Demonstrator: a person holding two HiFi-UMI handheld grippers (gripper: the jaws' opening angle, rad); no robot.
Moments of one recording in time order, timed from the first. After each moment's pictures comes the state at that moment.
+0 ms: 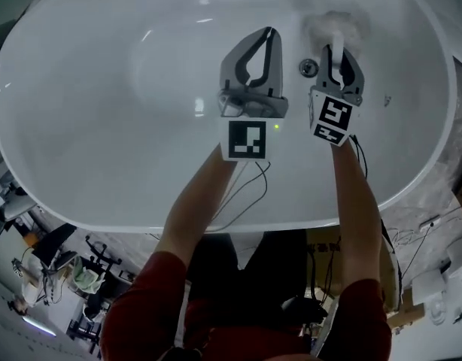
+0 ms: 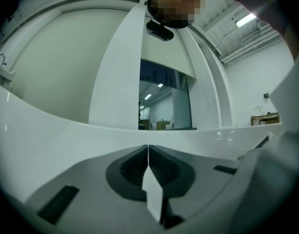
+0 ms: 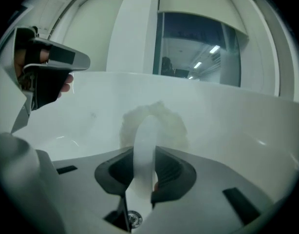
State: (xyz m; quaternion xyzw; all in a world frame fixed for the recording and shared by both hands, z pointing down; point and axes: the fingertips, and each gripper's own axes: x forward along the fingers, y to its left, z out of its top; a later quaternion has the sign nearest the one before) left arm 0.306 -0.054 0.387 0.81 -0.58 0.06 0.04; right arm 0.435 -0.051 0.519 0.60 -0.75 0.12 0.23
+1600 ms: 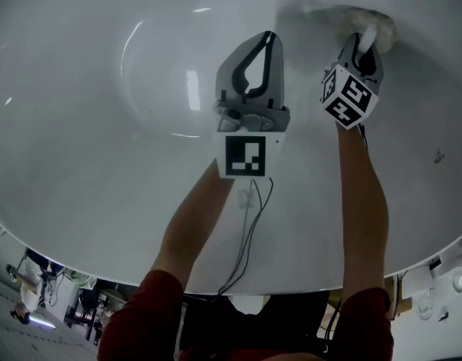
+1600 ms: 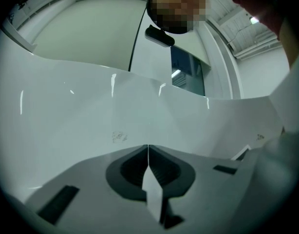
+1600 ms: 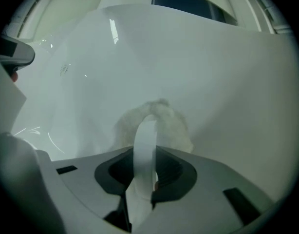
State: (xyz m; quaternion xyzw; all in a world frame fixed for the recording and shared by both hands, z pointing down) left arm 0.171 -0.090 0.567 0.79 -0.60 0.08 0.10; right arm 0.365 -0.129 0.714 0.69 -0.66 0.18 0.24
